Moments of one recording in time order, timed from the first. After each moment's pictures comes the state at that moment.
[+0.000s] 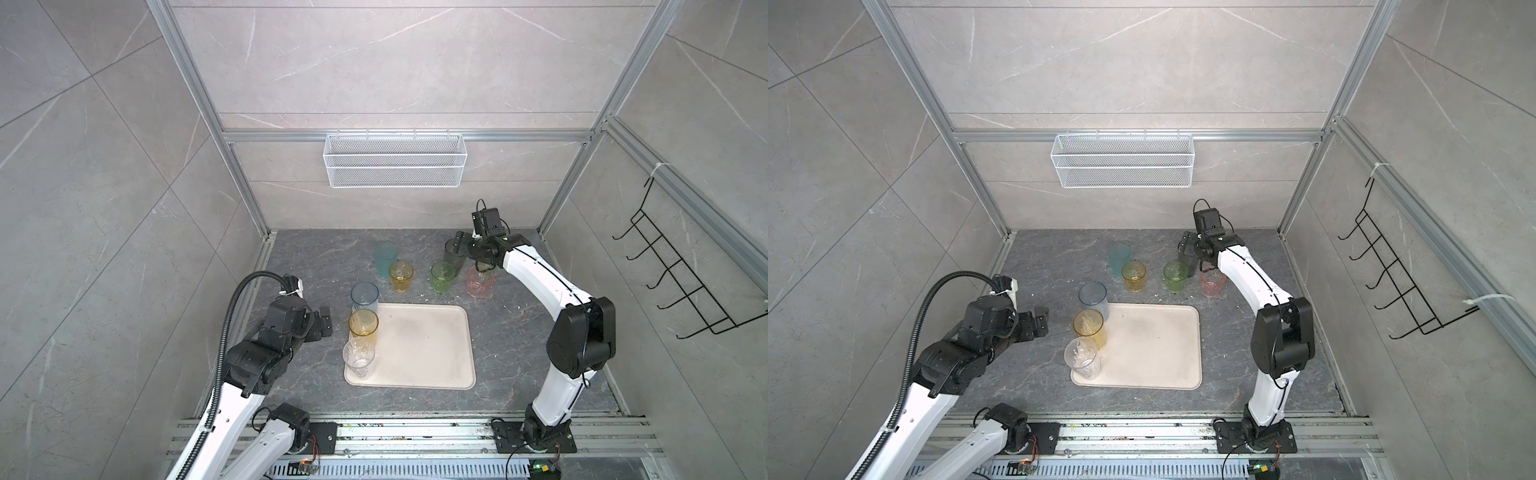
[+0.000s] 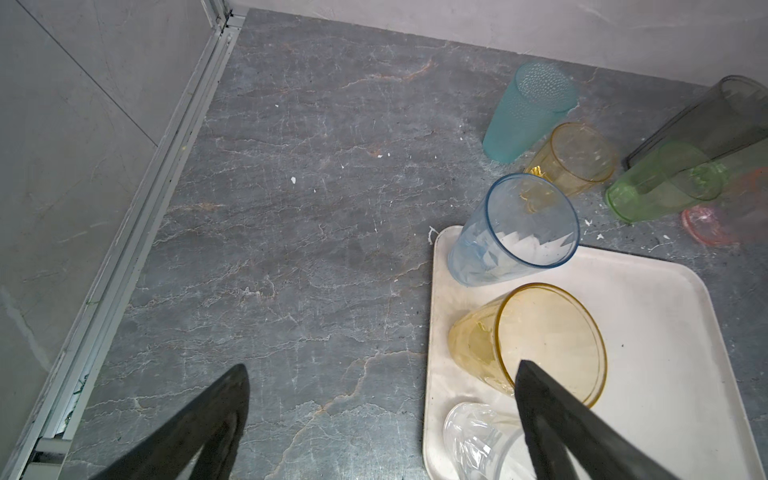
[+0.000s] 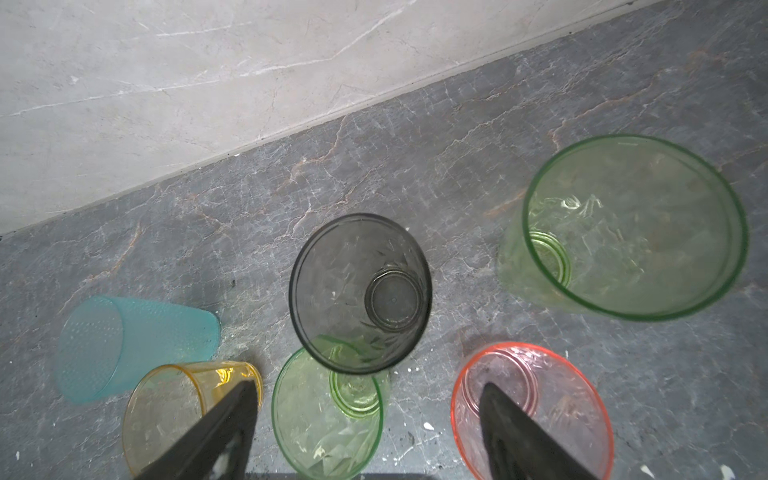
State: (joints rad) left arm -0.40 0.73 0.96 -0.94 -0.27 -0.37; right arm 0.28 1.84 1.64 -0.61 0.10 0.48
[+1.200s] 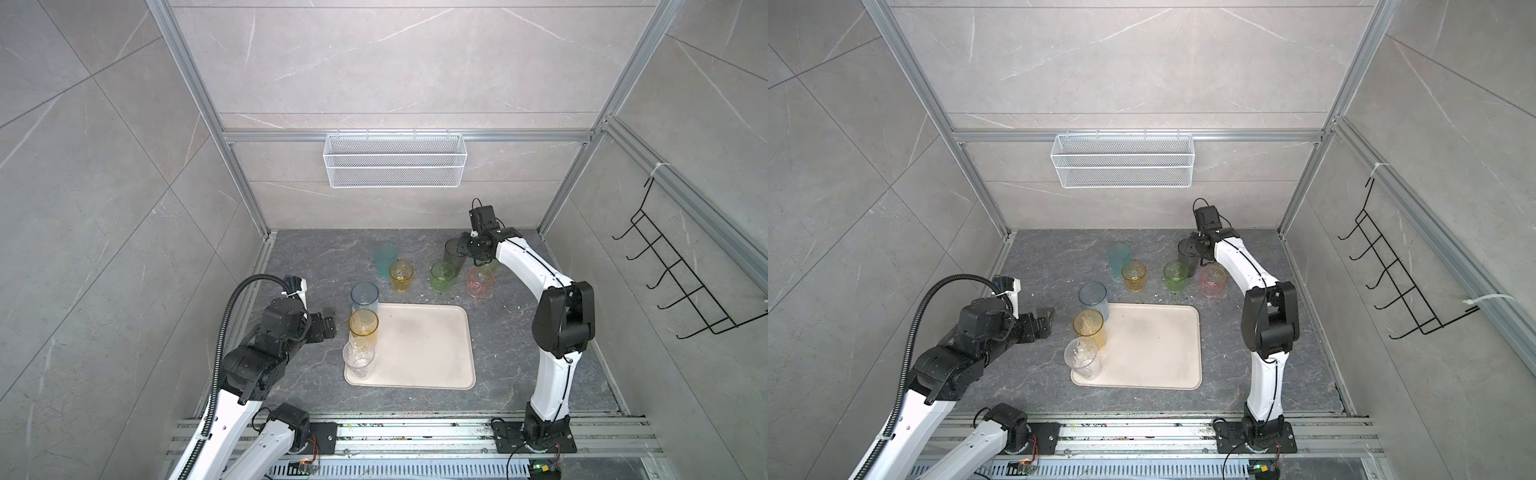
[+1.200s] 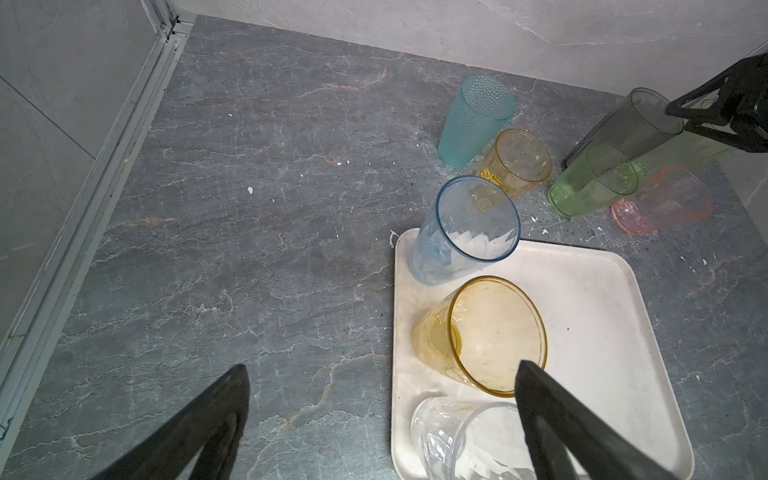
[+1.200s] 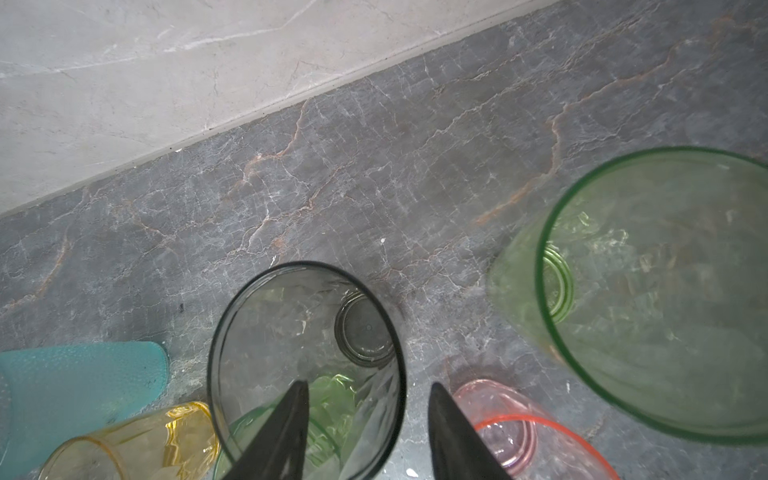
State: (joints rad) left arm -0.40 0.71 0.95 -0.90 -0.17 -0.36; right arm 0.23 2.01 1.77 -0.66 0.09 0.47
